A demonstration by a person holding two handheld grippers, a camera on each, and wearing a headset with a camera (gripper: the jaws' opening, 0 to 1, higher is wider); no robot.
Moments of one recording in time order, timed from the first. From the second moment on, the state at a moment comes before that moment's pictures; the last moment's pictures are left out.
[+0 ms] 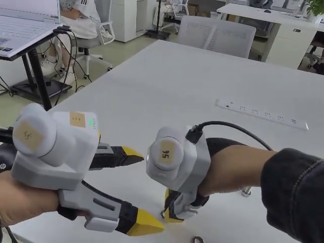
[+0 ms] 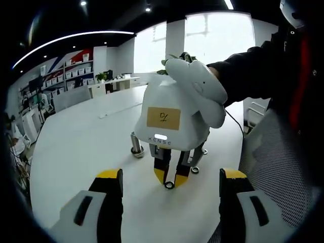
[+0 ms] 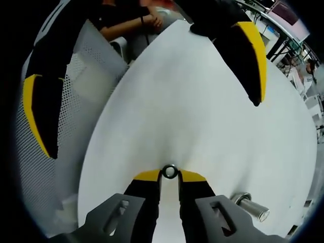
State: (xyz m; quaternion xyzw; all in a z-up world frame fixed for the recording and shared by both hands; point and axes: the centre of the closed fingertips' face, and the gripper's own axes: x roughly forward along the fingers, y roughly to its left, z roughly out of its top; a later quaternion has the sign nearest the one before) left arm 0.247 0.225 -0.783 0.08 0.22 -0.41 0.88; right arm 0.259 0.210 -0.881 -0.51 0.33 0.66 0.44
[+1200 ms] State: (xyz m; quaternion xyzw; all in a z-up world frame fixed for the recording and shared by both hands) left arm 0.256 0.203 -0.784 0.09 0.22 -0.44 0.87; right arm 0.300 0.115 -0.861 -0.48 0.38 0.60 0.51
